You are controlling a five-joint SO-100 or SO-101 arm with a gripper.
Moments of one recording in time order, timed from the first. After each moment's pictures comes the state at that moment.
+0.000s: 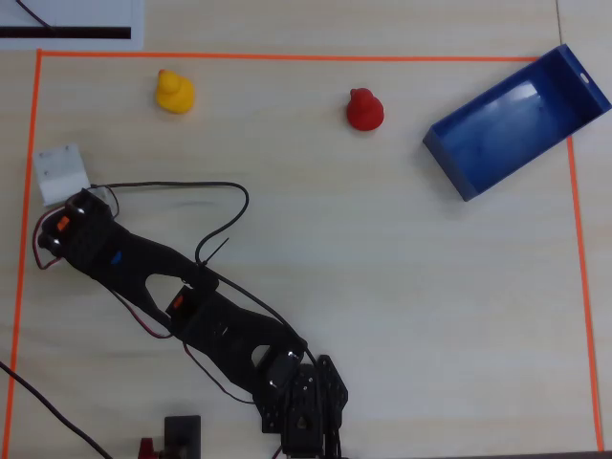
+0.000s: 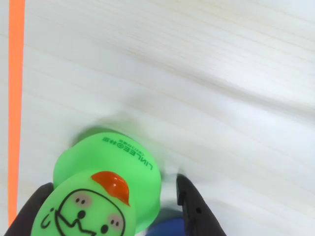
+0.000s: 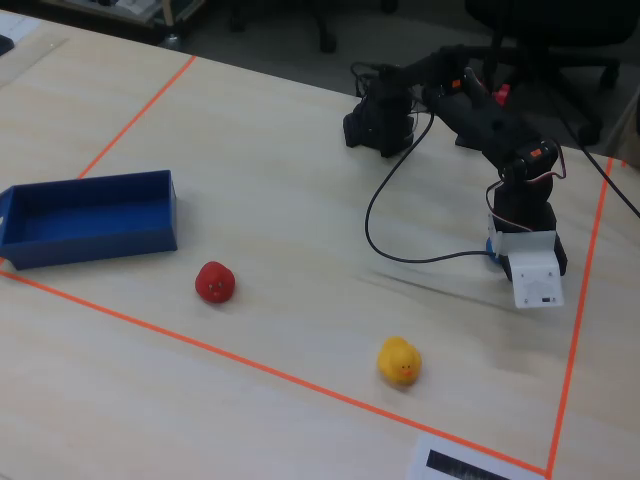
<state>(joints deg) -50.9 45.3 49.5 66.7 -52.3</state>
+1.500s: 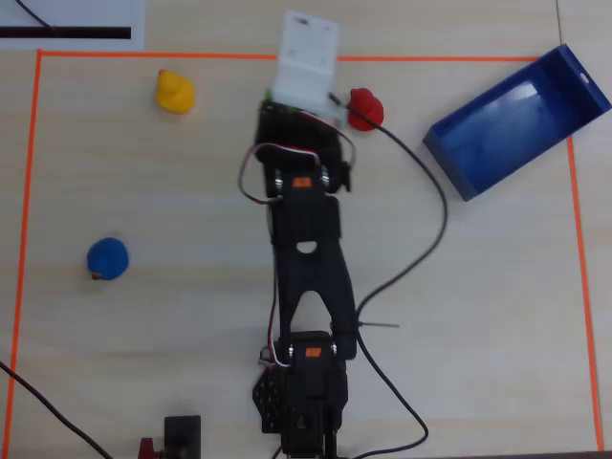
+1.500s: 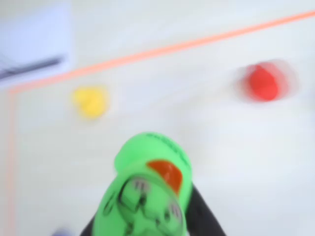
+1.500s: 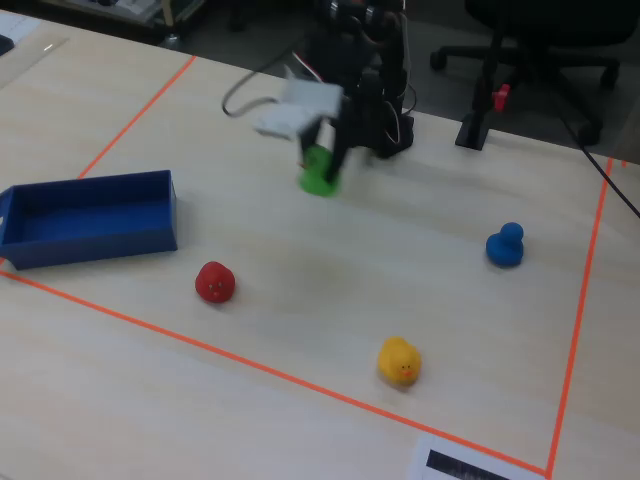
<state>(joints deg) 3.9 104.9 77.3 69.4 -72.1</state>
